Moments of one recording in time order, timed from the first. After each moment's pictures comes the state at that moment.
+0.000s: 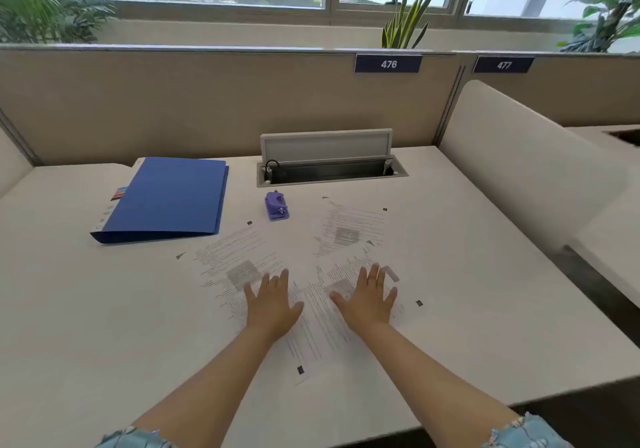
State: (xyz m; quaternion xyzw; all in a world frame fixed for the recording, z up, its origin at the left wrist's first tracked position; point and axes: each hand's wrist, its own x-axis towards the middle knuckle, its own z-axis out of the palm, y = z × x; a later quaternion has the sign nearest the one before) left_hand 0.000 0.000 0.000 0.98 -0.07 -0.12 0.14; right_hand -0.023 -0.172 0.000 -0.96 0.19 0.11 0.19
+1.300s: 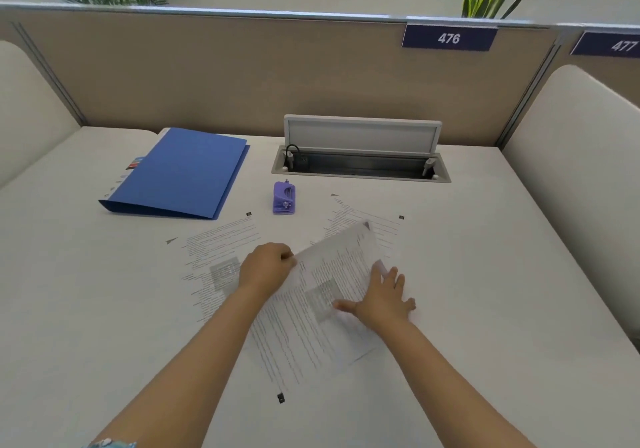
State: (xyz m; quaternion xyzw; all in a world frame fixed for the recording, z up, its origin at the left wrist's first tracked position) left_hand 0.075 -0.054 0.037 0.96 0.06 -0.04 0.27; right_hand 0.048 -0.249 0.015 -0.95 0.12 0.23 0.19
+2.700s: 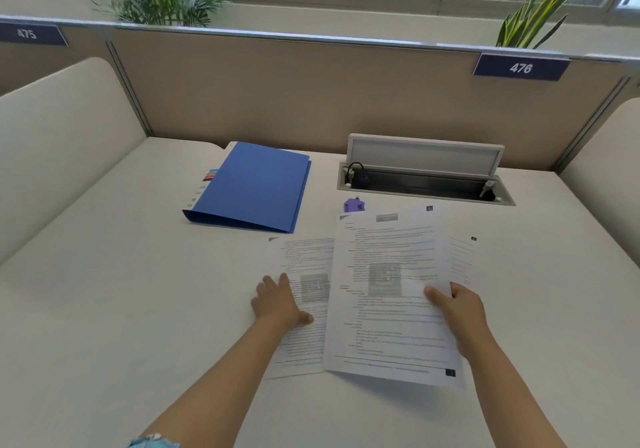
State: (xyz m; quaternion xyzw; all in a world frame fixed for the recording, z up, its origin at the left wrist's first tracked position) left_hand 0.056 0.094 -0.006 0.95 0.15 -0.22 0.14; right_hand 0.036 -0.185 0.045 -0.79 0.20 0.02 0.58
